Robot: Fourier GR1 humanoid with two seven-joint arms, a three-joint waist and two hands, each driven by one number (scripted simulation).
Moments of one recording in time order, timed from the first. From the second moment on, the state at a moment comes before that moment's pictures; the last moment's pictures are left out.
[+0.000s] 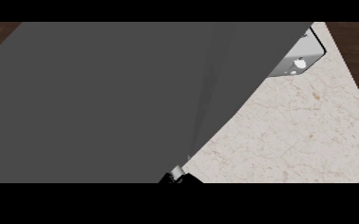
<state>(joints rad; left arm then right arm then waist) 0.43 1.19 -0.31 -1.69 1.28 -0.26 -0.91 -0.61 -0.11 0.81 -2.19 -0.01 -0.45 0.65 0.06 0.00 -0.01</state>
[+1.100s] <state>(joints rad) 0.52 1.15 -0.19 -1.67 1.23 -0.38 -0.83 -1.13 -0.01 0.46 -1.36 -0.55 0.07 0.54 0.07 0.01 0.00</state>
